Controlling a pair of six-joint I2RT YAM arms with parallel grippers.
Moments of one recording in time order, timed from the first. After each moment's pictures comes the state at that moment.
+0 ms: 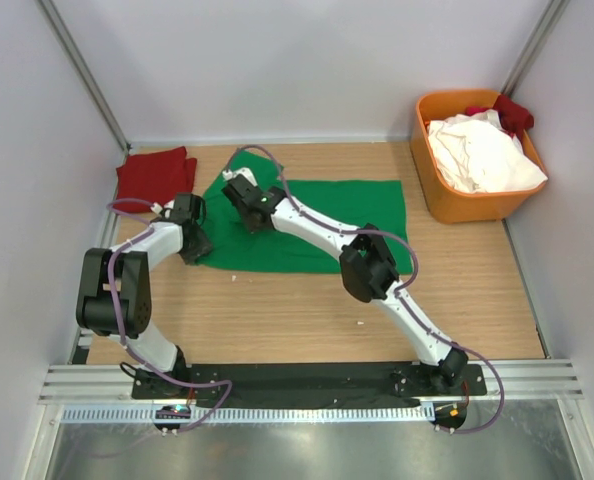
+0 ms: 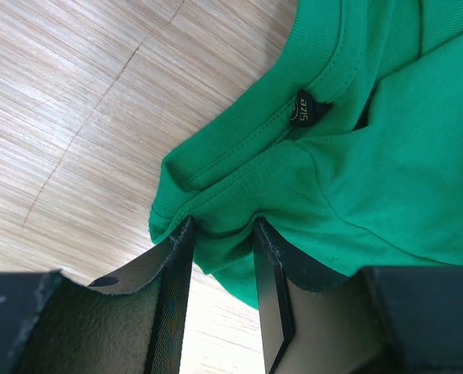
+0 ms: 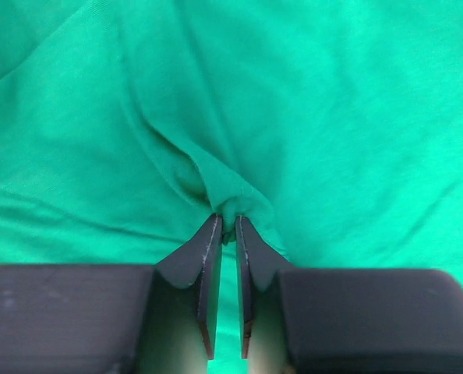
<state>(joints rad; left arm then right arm) -0.10 1.64 0.92 -0.41 -0.22 -0.65 0.90 2.52 2.34 -0.76 0.34 0.28</state>
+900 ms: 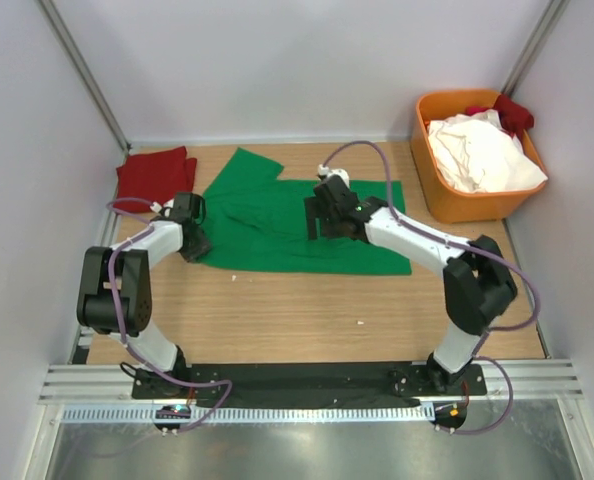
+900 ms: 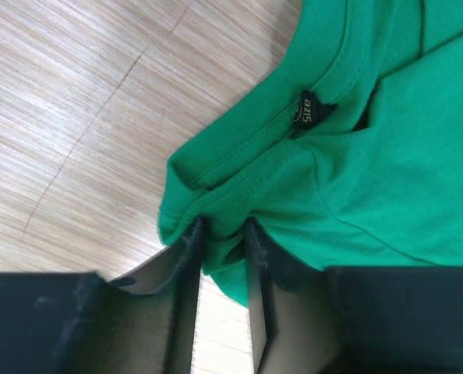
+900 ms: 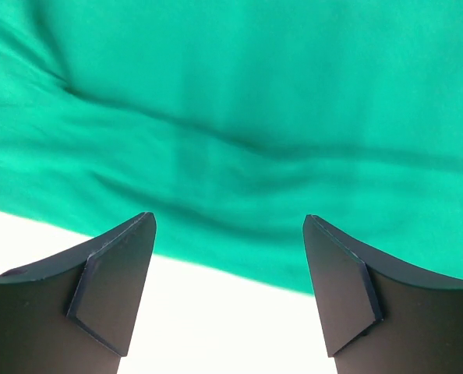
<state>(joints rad) -0.10 1.65 0.92 -0.41 -0.22 -0.65 0.68 1.77 1.37 -0.50 0.26 0.41</state>
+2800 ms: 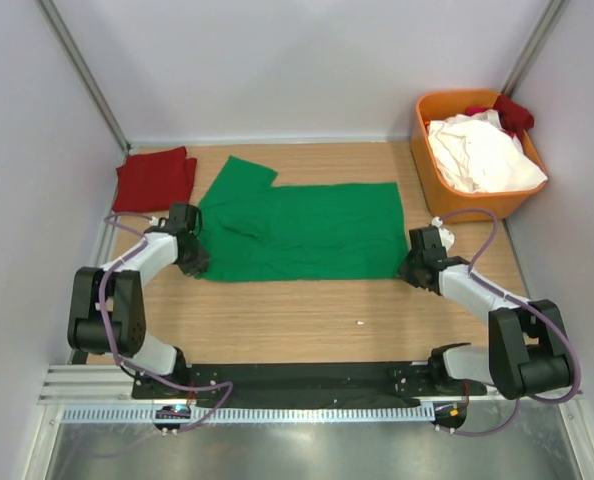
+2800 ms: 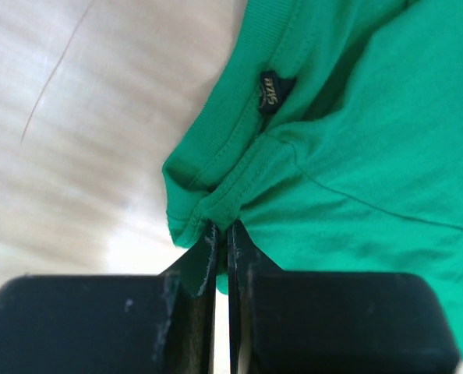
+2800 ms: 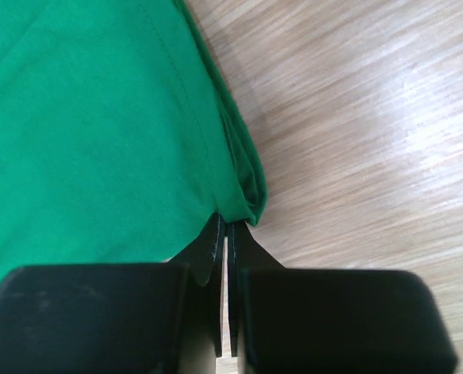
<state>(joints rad) -0.09 1.54 0.84 -0.49 -0.13 -0.68 0.19 1.27 0.53 -0.24 0.16 0.71</state>
